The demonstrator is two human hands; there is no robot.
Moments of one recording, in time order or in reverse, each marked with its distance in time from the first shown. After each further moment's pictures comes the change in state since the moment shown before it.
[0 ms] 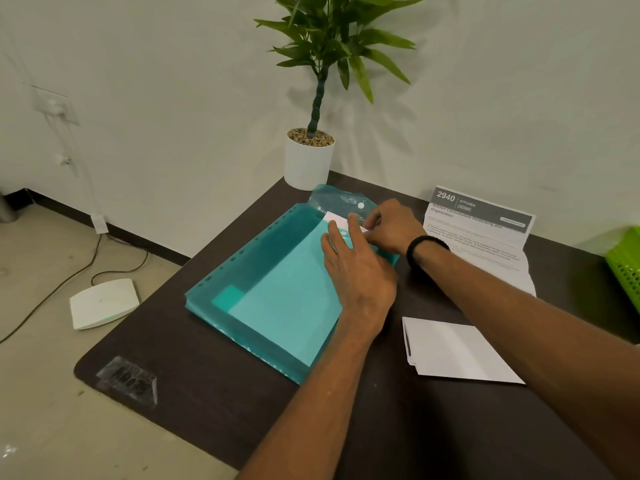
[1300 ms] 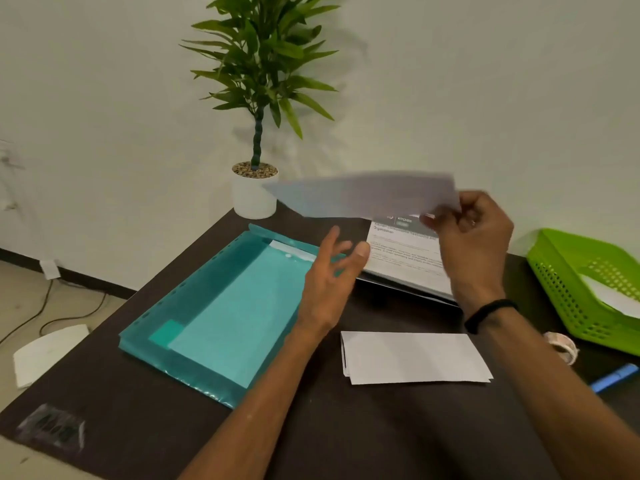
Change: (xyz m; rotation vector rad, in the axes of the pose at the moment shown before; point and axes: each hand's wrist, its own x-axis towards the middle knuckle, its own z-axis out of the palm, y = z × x) left_hand -0.023 0.035 -0.009 -0.780 -0.276 0.150; right_hand -0.115 0.078 -0.113 0.839 0.828 -0.130
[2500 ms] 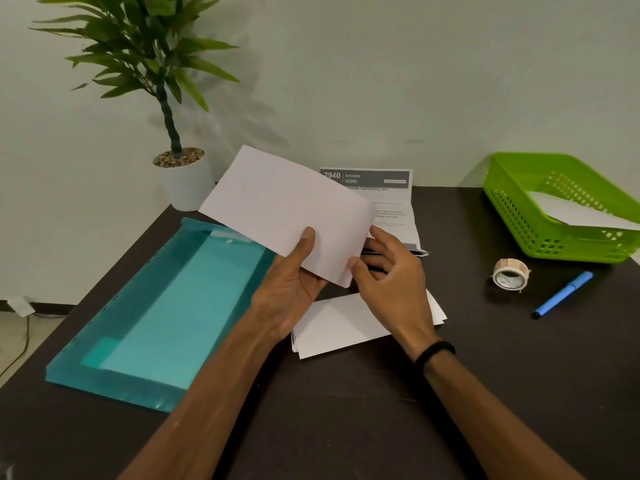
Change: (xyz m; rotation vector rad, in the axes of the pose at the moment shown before) left_hand -0.018 0.008 0.031 -0.637 -0.218 -0.348; right_hand -0.099 0.055 -0.037 -0.158 -0.196 0.264
